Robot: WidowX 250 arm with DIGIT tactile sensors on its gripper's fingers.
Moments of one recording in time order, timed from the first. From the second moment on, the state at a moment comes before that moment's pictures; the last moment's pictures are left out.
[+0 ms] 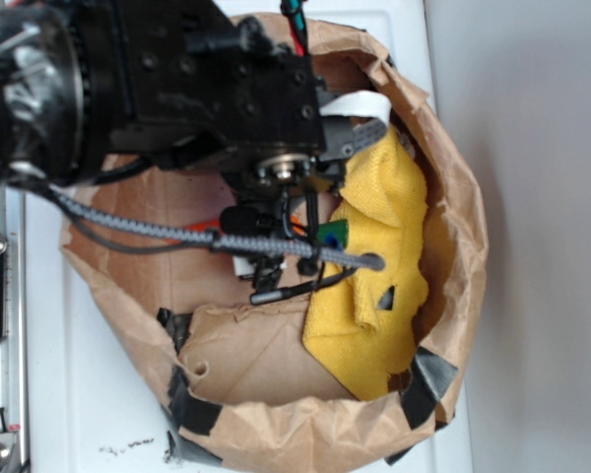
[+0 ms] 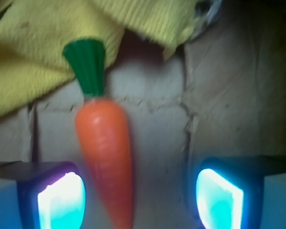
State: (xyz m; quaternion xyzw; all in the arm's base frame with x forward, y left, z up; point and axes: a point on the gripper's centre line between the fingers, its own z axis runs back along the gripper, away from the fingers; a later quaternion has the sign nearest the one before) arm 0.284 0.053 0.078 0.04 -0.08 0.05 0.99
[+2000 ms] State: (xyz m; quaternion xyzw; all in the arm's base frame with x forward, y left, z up) arm 0.298 0.026 0.048 0.08 -0.05 0.06 0.99
